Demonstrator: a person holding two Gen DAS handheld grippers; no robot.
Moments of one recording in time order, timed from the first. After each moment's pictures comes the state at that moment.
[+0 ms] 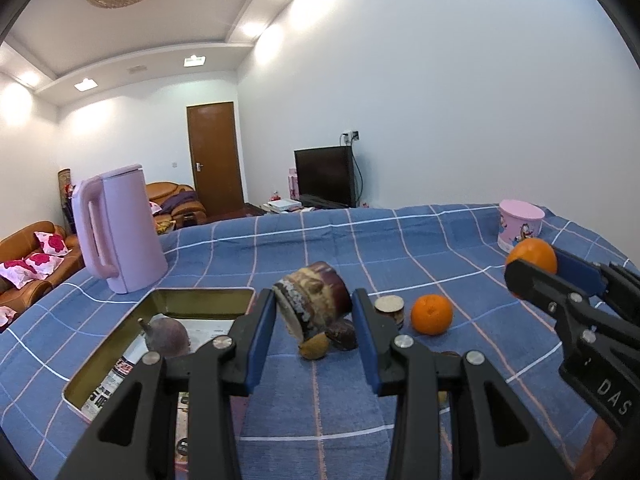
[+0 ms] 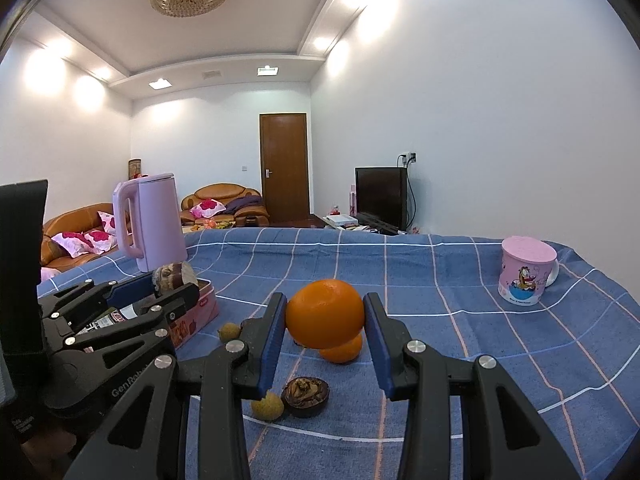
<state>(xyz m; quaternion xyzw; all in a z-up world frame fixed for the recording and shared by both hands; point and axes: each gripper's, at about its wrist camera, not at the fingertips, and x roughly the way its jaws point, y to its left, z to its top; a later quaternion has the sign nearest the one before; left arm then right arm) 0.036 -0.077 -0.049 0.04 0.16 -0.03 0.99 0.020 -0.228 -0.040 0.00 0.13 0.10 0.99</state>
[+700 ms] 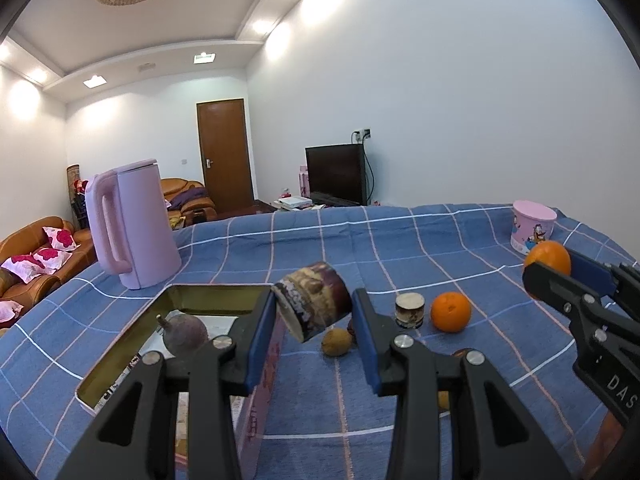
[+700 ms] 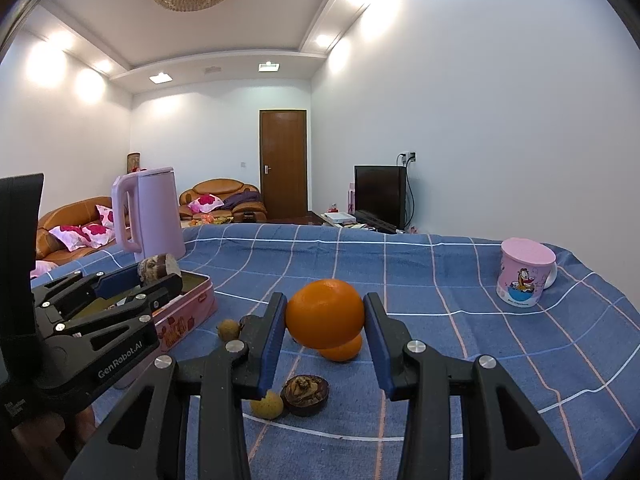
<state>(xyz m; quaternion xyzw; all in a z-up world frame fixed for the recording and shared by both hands) 0.038 -0.061 -0.049 0.04 0.17 -0.01 0.98 0.019 -0.221 -0.039 -0.02 0.14 0.09 0.99</state>
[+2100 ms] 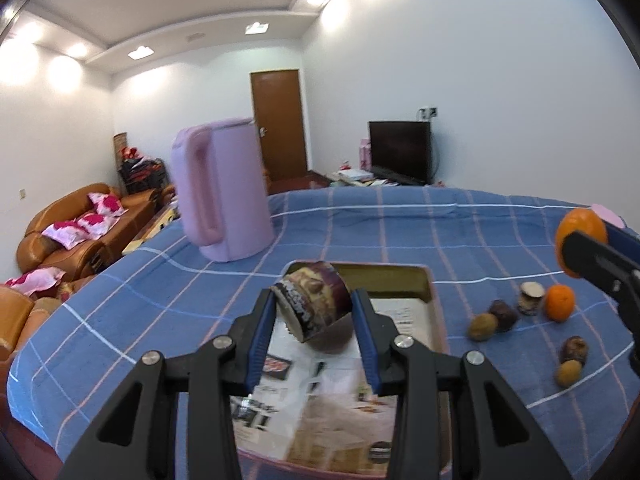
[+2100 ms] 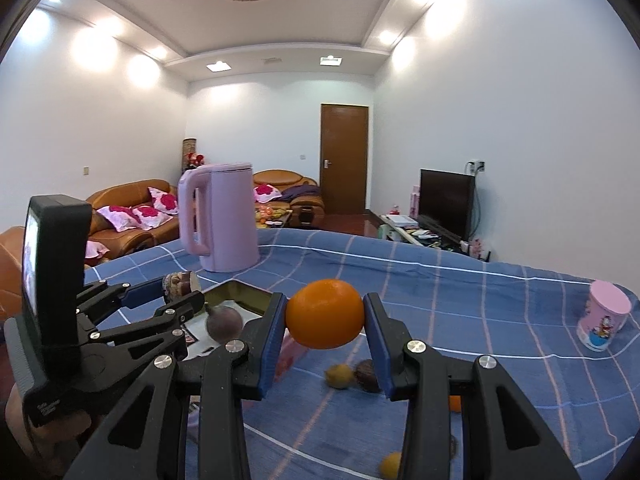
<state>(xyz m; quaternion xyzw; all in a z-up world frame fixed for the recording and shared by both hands) 0.061 0.054 -0.048 0.02 0.22 0.09 0.97 0.050 -0.115 -0.017 -0.05 0.15 0.21 0.97</state>
